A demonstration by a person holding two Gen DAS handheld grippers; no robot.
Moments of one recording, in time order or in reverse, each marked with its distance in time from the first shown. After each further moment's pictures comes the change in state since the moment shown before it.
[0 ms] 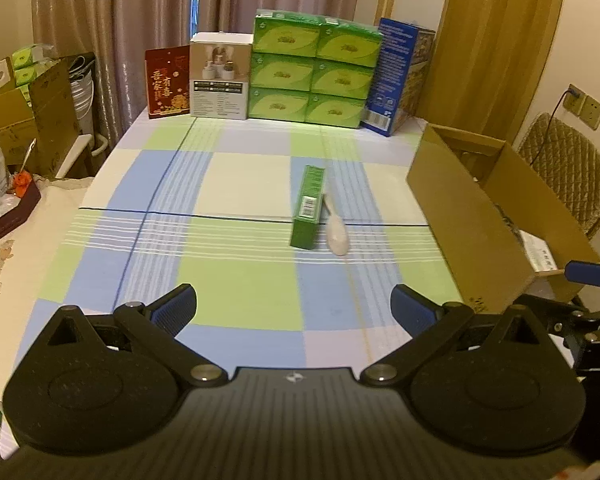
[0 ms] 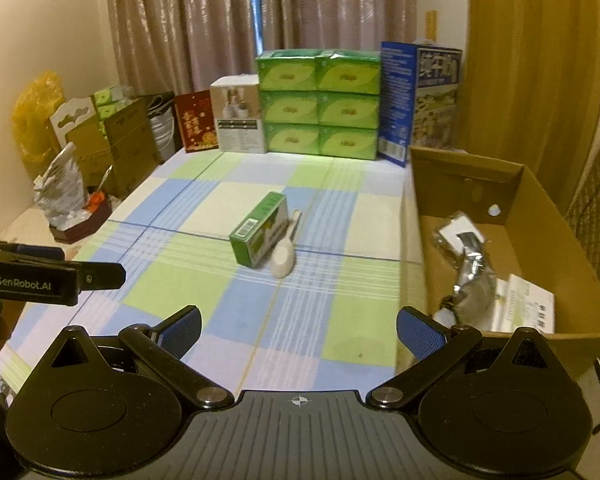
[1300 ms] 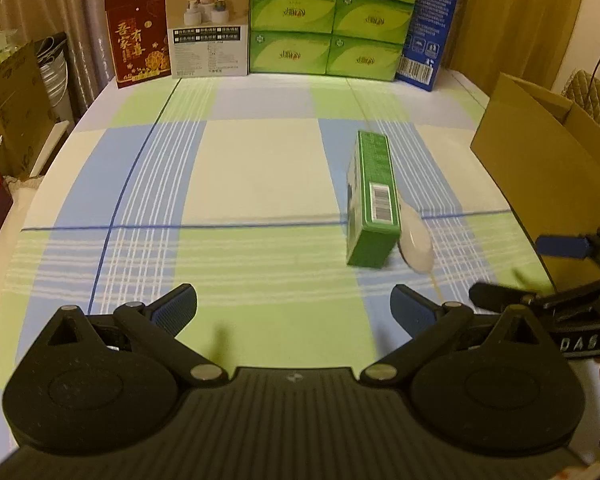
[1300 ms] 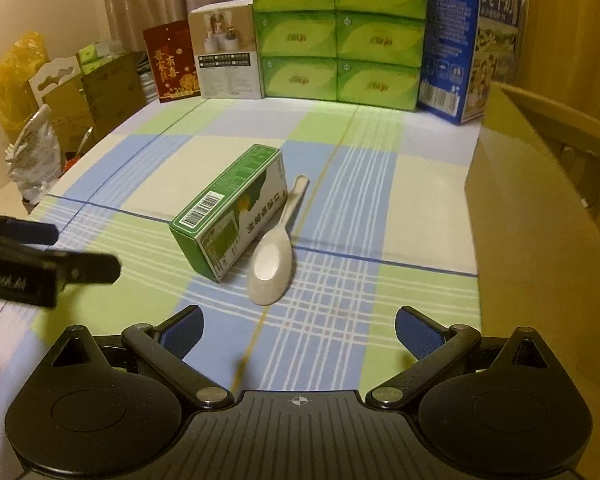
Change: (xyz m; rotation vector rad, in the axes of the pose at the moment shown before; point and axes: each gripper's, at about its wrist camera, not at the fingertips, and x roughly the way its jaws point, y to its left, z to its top) left arm 0.170 0.044 0.032 0.064 0.110 -0.007; right arm 0.198 -0.023 0.017 -0.019 0.115 0.036
